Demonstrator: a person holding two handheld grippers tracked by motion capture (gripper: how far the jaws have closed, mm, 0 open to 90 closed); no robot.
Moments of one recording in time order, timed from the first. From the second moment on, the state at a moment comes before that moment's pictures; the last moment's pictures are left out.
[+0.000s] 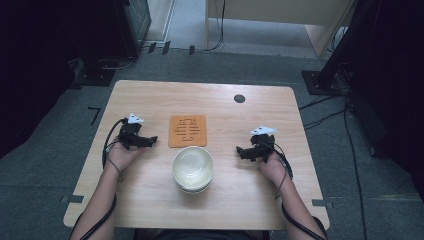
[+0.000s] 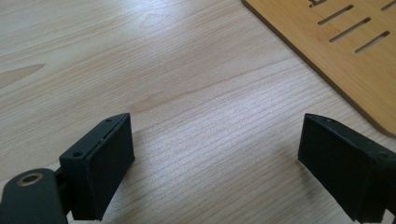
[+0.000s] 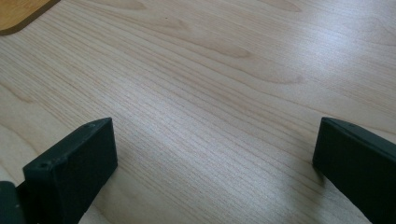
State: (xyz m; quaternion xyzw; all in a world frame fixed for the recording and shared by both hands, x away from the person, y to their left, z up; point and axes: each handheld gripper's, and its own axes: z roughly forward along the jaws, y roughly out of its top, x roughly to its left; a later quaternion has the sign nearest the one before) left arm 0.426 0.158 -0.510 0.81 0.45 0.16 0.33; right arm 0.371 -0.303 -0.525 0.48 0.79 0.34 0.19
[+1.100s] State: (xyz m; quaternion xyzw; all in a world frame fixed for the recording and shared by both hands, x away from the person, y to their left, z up) left arm 0.428 0.133 -0.486 0.84 0.42 0.09 0.33; right arm 0.371 -0.303 -0.525 0.48 0.79 0.34 0.19
